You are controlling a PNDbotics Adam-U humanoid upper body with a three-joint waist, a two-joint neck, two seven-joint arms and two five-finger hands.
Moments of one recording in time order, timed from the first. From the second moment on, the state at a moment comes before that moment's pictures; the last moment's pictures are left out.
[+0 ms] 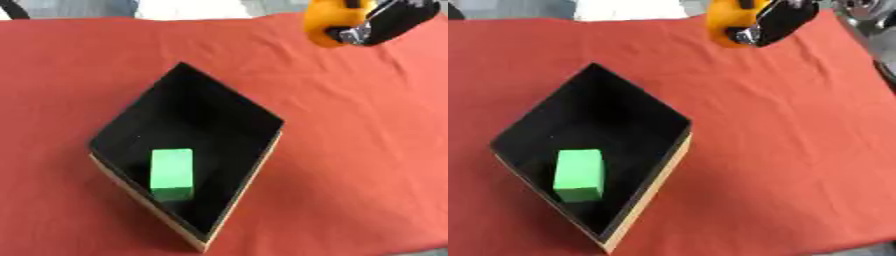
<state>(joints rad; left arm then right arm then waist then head) -0.39 0.47 0.06 -1.99 -0.13 -0.23 0.41 -0.80 -1.01 0.25 -1.98 0.59 0.24 0.63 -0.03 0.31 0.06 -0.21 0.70</state>
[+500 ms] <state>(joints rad) -0.38 0.47 0.06 -1.99 -0.13 -0.23 0.41 -0.96 -0.87 0.37 -1.99 0.55 0.14 0.75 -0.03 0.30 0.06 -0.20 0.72</state>
